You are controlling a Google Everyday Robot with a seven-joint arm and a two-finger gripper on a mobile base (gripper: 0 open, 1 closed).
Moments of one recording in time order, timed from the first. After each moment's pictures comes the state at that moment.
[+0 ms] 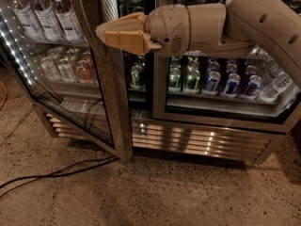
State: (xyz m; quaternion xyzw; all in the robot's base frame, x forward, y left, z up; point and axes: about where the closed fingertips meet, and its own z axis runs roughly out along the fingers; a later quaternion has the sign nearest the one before) arm 0.502 0.069 1.033 -0.55 0.48 0.46 0.50
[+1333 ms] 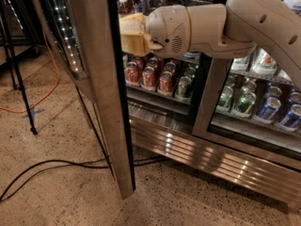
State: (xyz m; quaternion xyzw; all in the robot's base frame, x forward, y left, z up) arm 0.502 0.069 1.033 -0.55 0.48 0.46 0.50
